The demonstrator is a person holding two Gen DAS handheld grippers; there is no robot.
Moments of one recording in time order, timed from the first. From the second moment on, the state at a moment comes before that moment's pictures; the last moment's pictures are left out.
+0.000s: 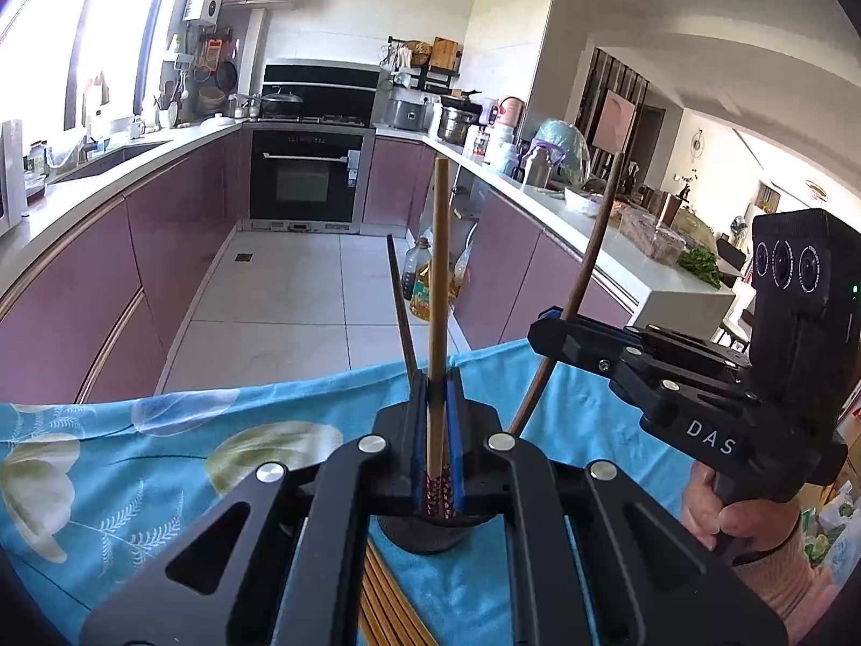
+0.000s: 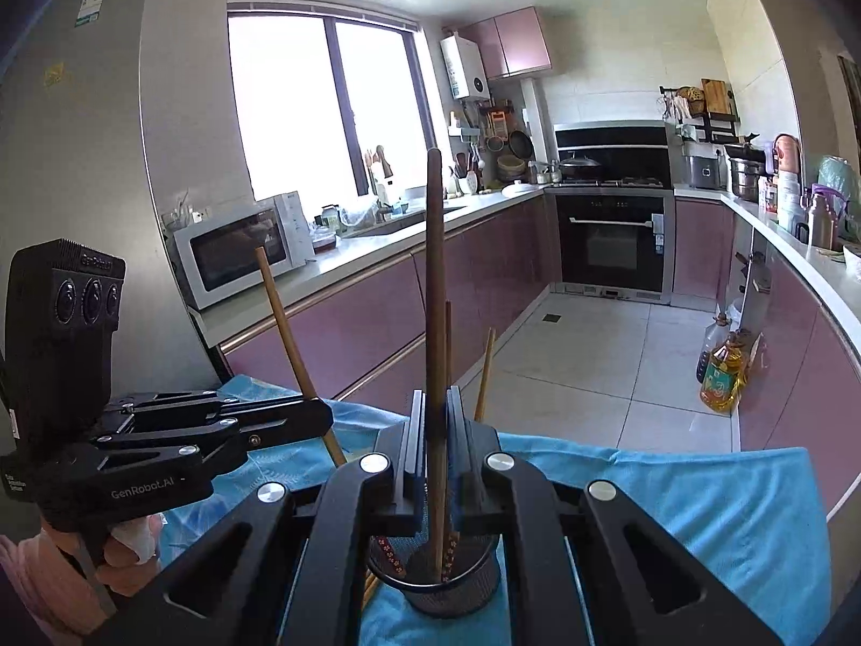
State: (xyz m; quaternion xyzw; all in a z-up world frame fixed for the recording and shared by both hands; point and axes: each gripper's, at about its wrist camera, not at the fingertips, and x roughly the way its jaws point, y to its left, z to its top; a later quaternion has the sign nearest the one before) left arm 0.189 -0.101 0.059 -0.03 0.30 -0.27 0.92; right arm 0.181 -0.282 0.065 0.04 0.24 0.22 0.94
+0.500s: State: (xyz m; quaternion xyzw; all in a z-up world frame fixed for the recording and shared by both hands) left arm 0.228 -0.109 0.014 -0.01 0.35 -0.27 0.90; right arm 0.214 -0.278 0.030 0.04 0.33 0.21 0.92
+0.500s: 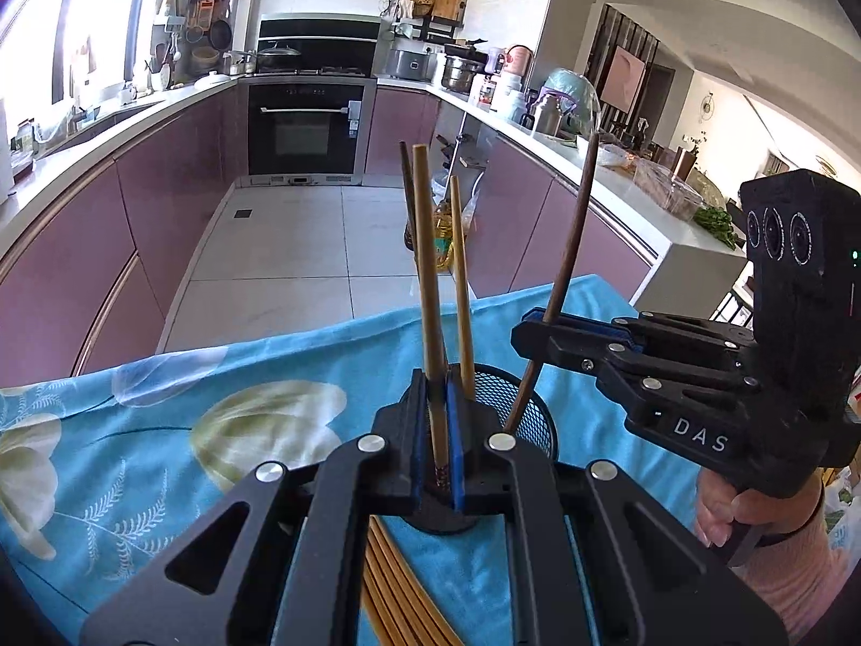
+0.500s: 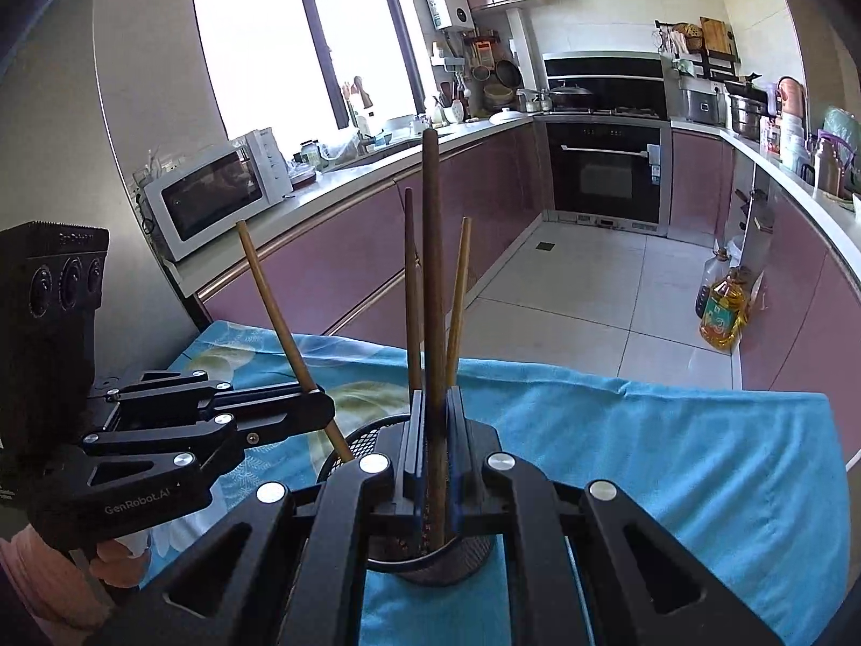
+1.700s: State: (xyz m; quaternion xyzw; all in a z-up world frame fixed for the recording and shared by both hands) left arm 0.164 -0.068 -0.003 0.01 0.30 -0.20 0.93; right arm 0.137 -0.275 0.028 0.05 0.28 0.23 0.93
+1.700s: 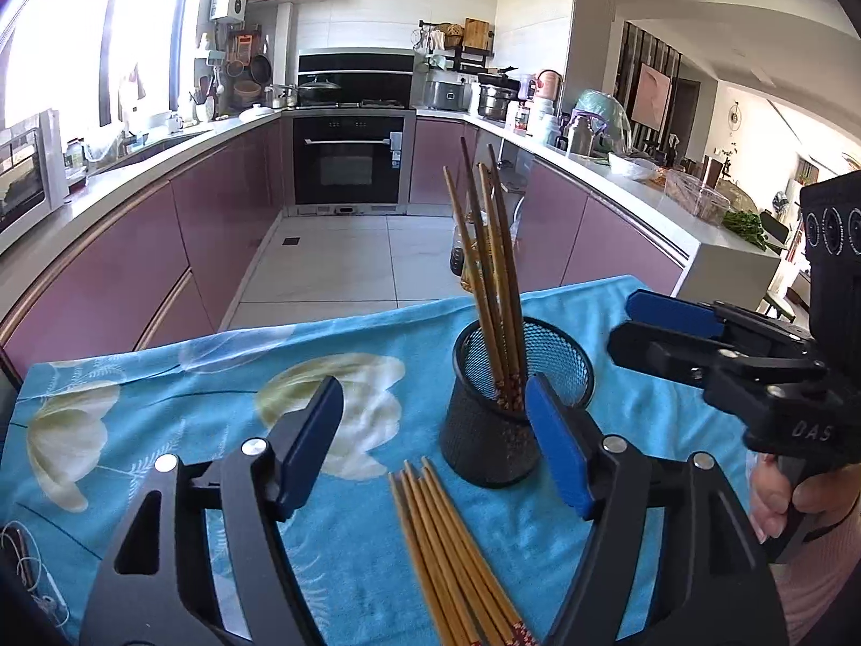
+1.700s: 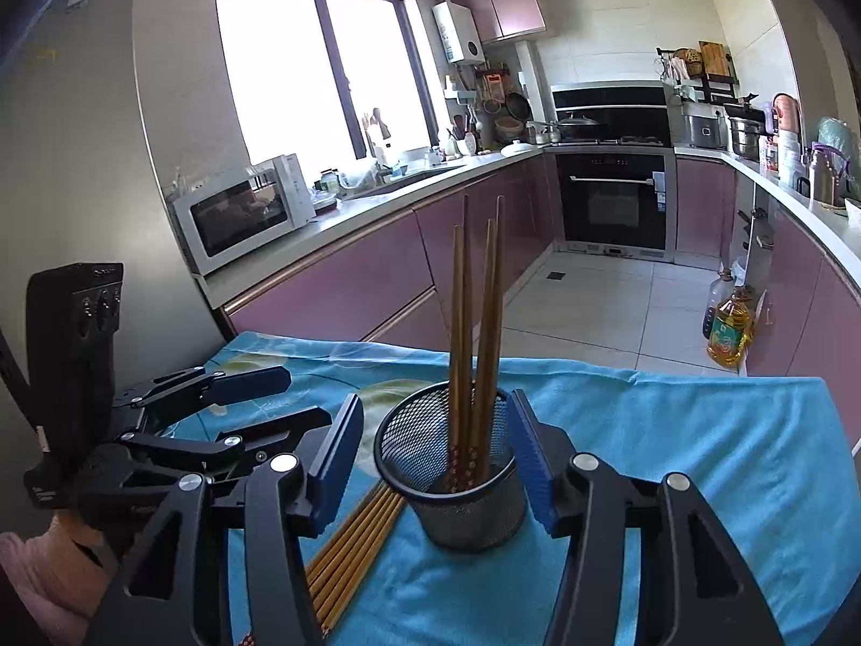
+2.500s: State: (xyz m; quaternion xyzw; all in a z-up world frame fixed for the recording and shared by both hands) left arm 0.112 -0.032 -0.086 0.02 0.39 -0.14 0.91; right arm 0.102 -0.231 -0.070 0.05 0.40 0.26 0.88
